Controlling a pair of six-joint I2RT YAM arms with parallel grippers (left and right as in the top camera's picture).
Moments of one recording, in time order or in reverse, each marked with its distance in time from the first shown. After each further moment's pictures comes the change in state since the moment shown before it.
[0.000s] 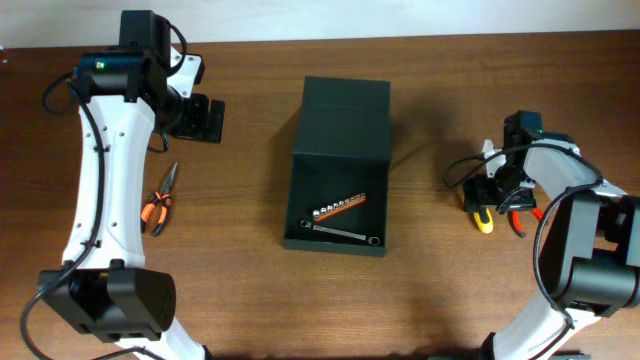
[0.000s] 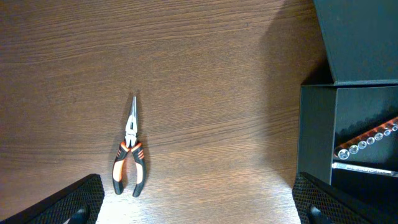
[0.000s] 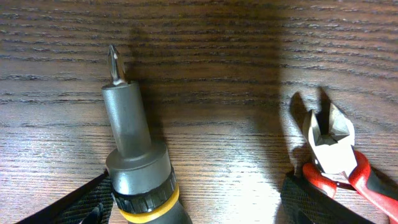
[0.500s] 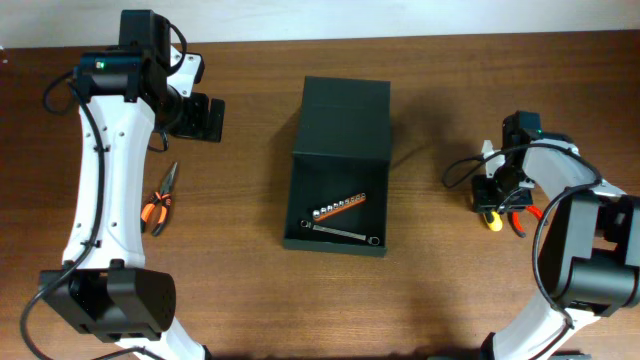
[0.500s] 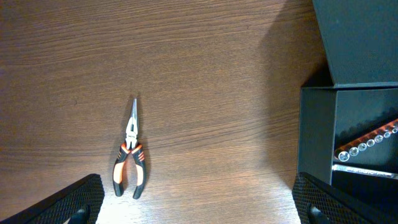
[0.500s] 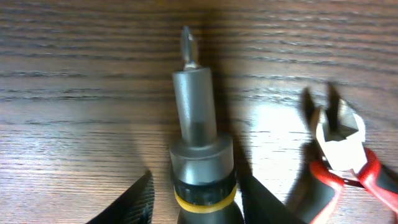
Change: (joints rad) left arm 0.000 0.000 0.000 0.007 0.000 0.000; right arm 0.014 0.000 0.000 -0.006 -0.003 0.008
